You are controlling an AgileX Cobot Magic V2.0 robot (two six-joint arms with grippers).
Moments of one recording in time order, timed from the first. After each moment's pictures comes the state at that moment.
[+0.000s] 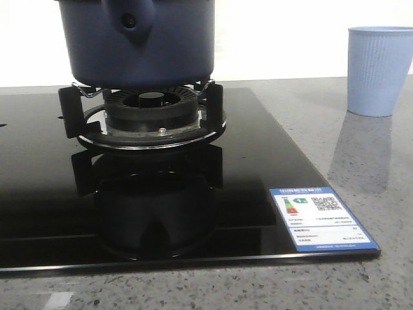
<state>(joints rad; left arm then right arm) -0.18 0.01 -0.19 -0.53 -0.02 0.49 -0.22 0.22 -0.16 -1.67 -0.39 1.62</state>
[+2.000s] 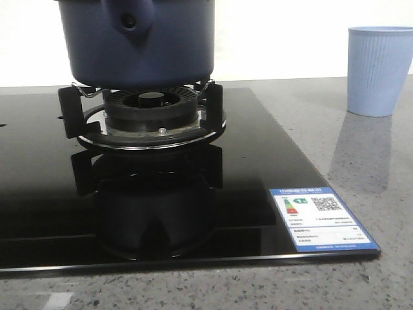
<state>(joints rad) 0.01 0.00 0.00 -0.06 0.11 0.03 -0.22 0.22 -0.16 -1.67 -0.39 1.62</state>
